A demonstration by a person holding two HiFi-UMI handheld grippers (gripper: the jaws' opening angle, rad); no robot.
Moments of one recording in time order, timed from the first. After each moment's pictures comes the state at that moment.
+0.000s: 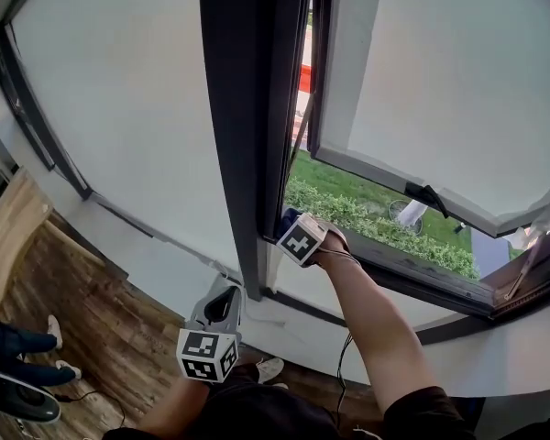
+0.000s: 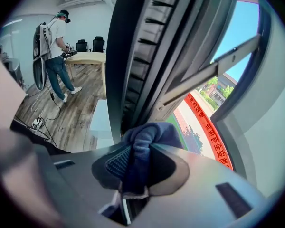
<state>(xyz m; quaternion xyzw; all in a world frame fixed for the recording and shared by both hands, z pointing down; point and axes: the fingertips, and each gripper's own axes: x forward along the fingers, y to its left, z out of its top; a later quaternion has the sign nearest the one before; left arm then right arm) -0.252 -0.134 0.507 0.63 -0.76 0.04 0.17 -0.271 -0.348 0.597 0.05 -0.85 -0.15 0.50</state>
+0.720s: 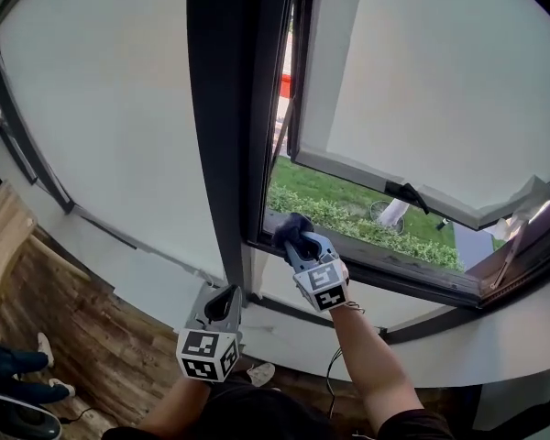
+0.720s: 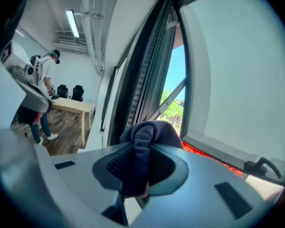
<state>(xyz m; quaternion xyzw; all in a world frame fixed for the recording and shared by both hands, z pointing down) -0.239 -0.156 0.495 0.66 -0.74 0.01 0.16 -0.216 -0.321 0.506 0.17 -0.96 -0.11 0.18</state>
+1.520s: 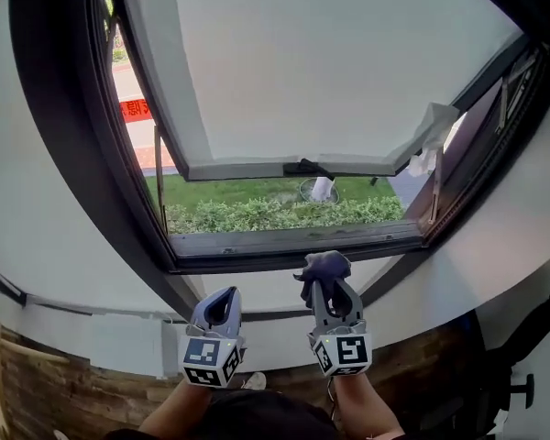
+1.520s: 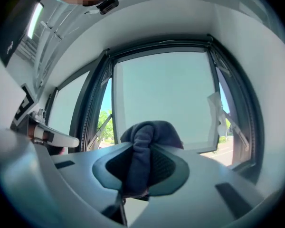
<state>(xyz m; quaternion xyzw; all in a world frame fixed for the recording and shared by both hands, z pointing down) -0.103 -0.245 0.461 0.80 -0.59 0.02 0.10 0.065 -0.281 0.432 0.51 -0.86 -0.04 -0.02</state>
